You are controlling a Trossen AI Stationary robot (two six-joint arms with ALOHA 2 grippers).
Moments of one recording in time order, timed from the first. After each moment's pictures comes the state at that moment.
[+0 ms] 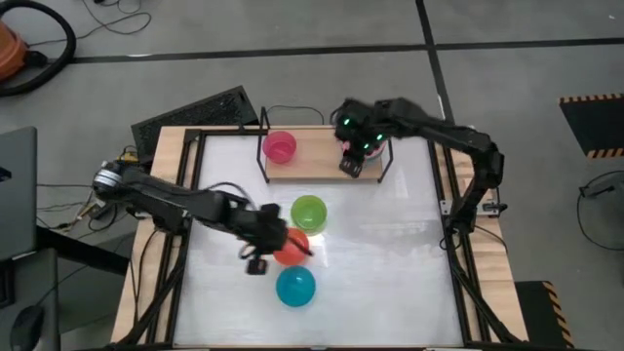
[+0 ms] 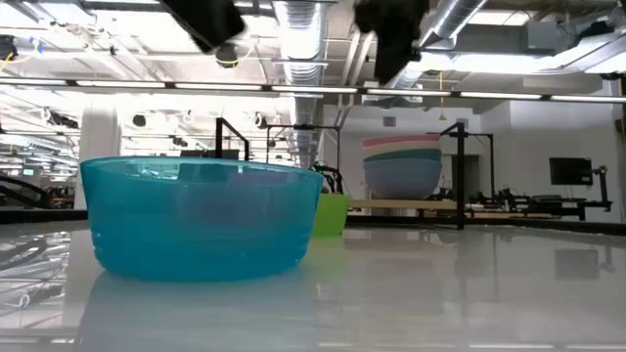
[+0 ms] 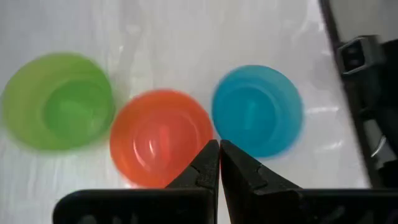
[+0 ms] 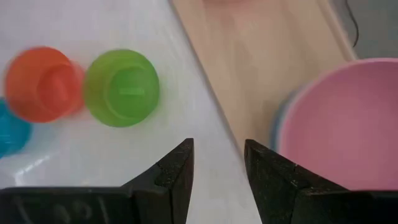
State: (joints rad) left arm -0.27 1.44 1.24 -0.73 0.01 -0.19; right arm -0.33 1.74 1.87 -1.27 0.00 0.11
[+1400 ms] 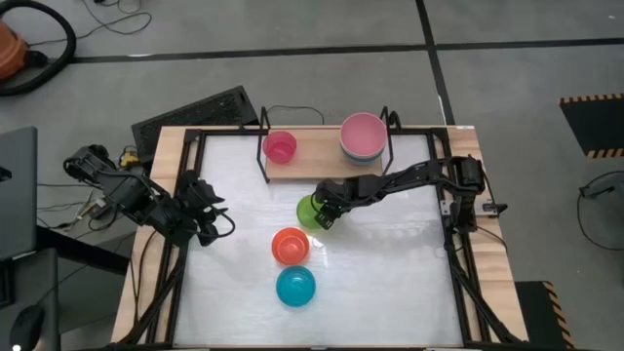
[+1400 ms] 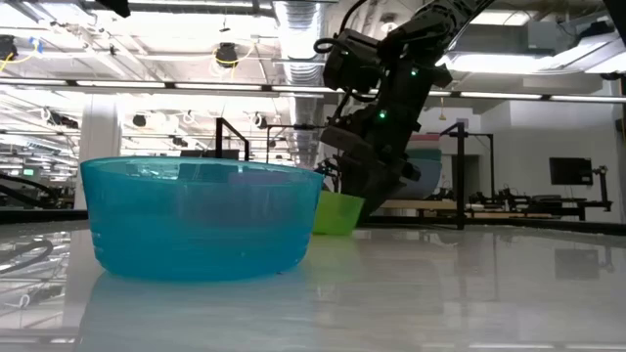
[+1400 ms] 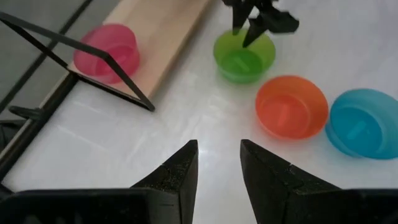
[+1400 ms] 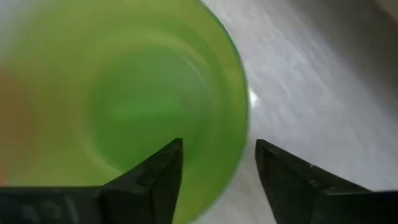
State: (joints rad) left arm -0.56 1.01 1.24 -1.33 -0.67 -0.84; right arm -0.08 1.89 1.19 -0.41 0.14 0.58
